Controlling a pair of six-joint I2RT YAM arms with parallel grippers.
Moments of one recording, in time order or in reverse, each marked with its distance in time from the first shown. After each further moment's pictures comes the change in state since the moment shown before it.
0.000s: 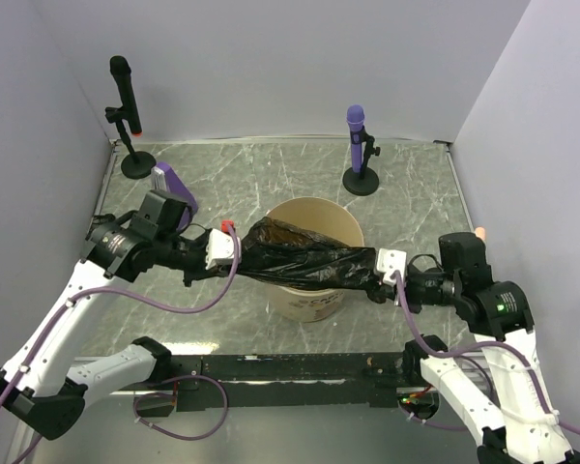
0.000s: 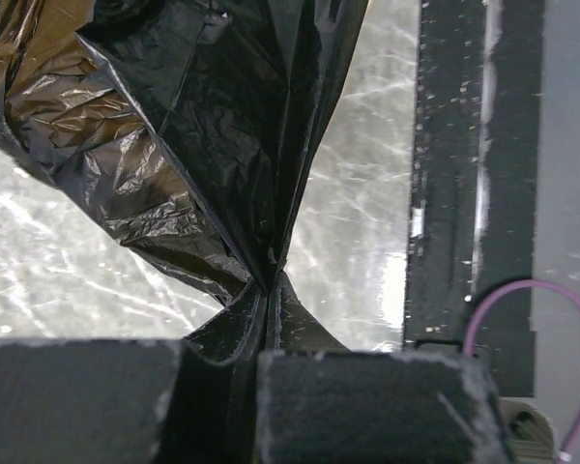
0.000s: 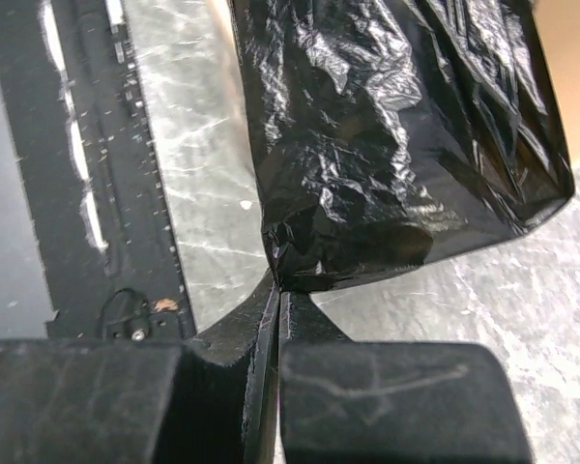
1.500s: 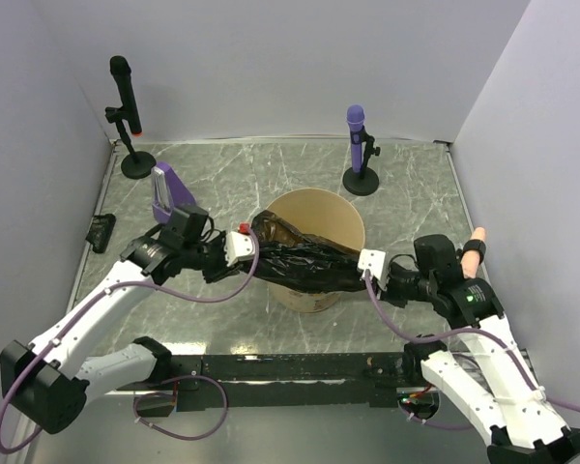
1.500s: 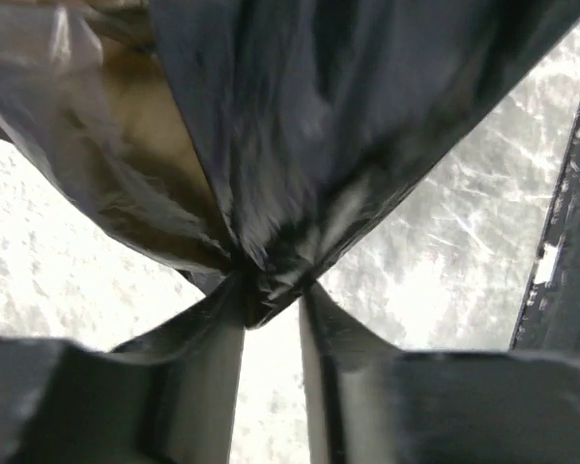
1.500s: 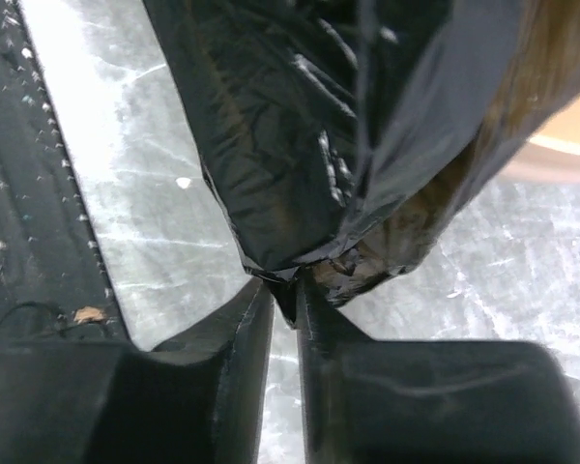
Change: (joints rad) left arm -0.019 0.040 -0.344 0.464 -0.177 -0.118; right arm 0.095 0.013 -0.254 0.269 0.184 0.043
